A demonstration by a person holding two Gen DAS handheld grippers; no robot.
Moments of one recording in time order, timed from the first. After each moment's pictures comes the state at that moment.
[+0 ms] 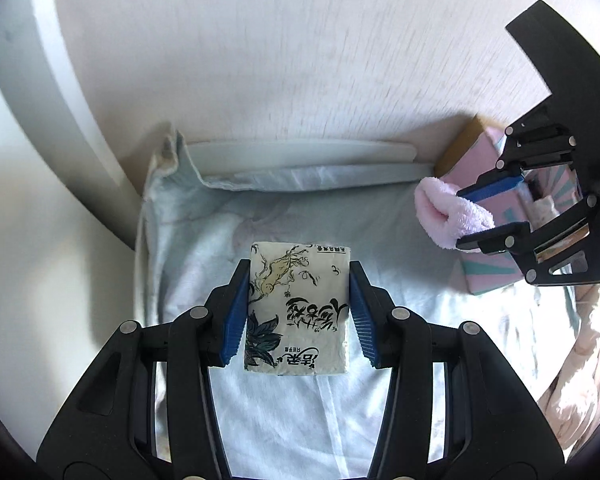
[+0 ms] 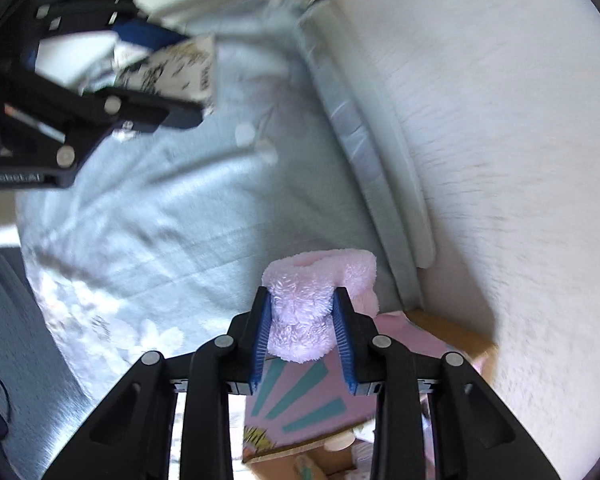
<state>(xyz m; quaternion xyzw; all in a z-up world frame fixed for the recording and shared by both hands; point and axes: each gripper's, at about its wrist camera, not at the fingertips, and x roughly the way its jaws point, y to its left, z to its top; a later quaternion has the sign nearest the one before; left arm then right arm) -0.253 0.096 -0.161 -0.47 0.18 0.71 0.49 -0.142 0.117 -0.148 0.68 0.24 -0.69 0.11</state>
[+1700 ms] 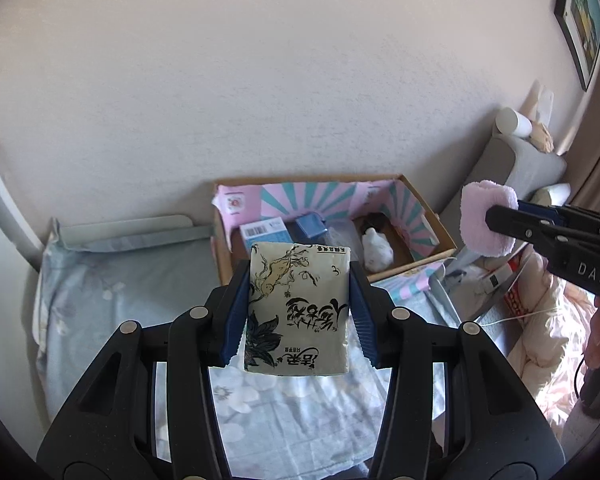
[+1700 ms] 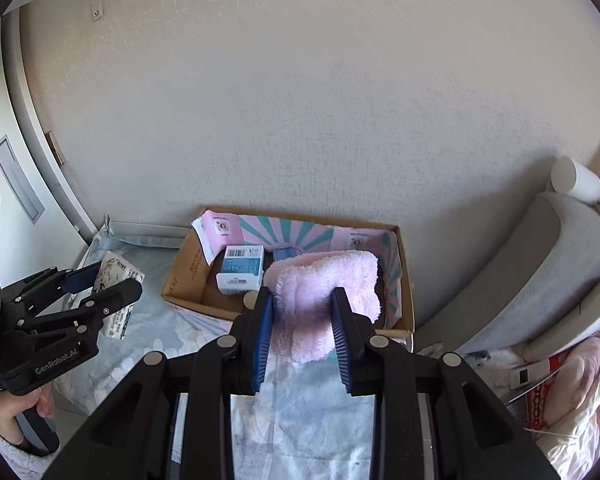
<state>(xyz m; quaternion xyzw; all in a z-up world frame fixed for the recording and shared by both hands) -0.011 0.156 -0.044 -0.37 0.13 0.72 0.57 0.204 0.231 -0.007 0.40 -0.10 -0.87 -0.27</state>
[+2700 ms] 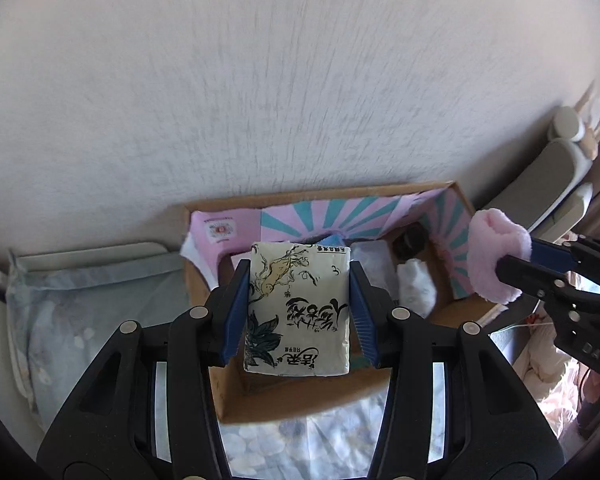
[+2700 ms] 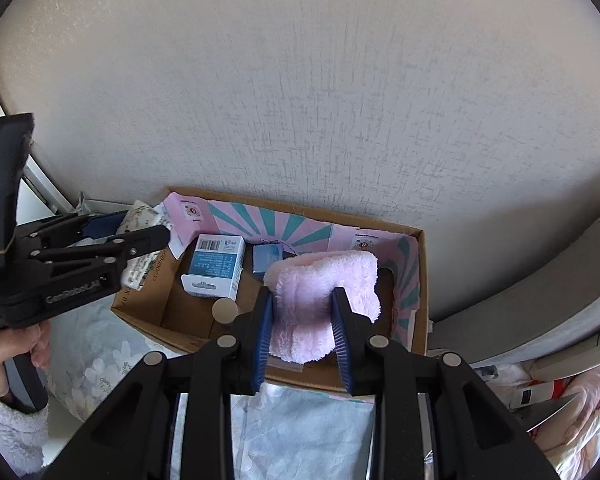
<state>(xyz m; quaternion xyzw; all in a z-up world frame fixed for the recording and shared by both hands) -0.071 0.297 -0.096 -0.46 0.18 0.68 0.54 0.130 0.311 -0.058 0.48 -0.11 -0.84 -0.22</state>
